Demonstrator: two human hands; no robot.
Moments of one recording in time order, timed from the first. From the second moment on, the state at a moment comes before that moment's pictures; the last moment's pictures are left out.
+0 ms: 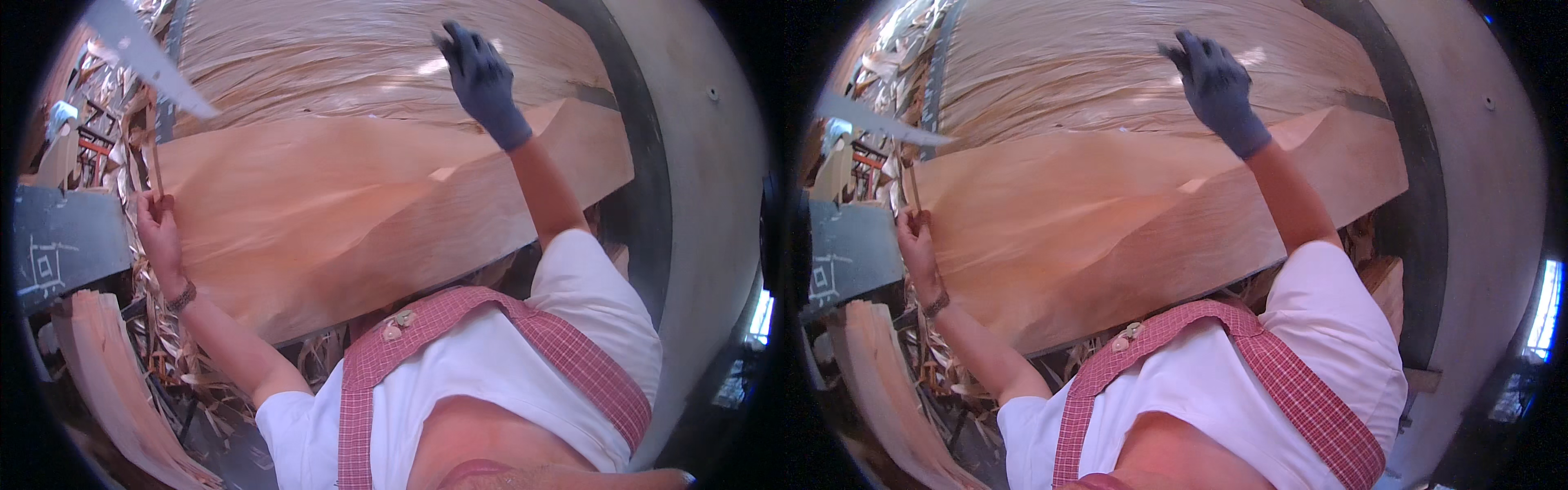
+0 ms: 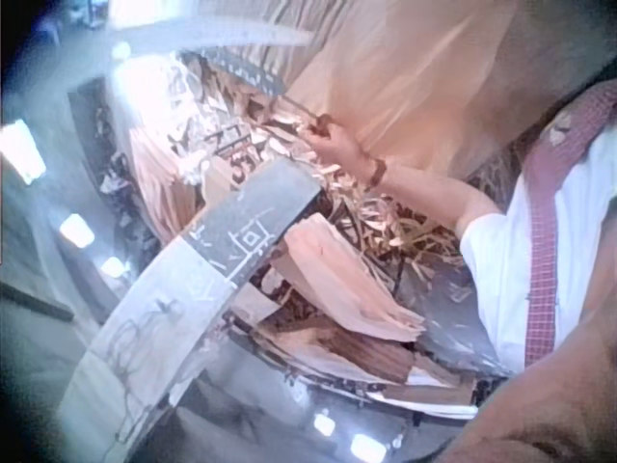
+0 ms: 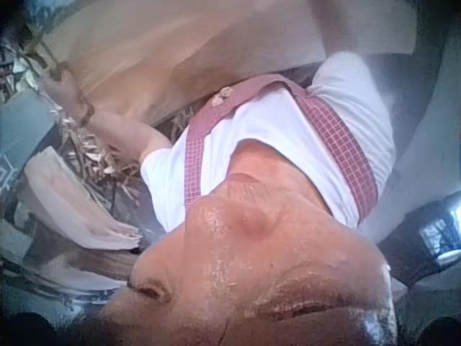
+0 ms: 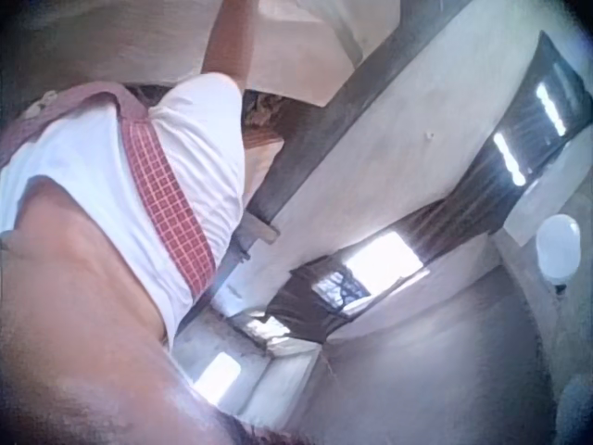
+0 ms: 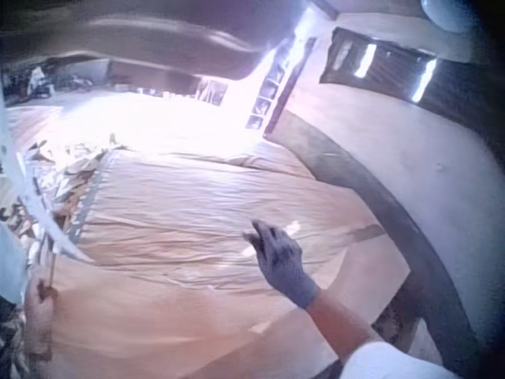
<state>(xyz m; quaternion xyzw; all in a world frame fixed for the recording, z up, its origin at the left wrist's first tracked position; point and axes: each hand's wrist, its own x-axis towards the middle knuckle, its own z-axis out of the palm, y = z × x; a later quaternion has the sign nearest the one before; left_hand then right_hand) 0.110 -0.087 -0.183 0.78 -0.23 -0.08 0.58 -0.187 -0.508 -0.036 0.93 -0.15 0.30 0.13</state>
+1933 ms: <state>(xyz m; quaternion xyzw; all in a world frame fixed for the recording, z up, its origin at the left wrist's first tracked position) -0.038 -0.028 -0.316 0.97 -0.07 0.18 0.14 0.005 -0.153 -0.260 0.98 0.20 0.02 -0.07</state>
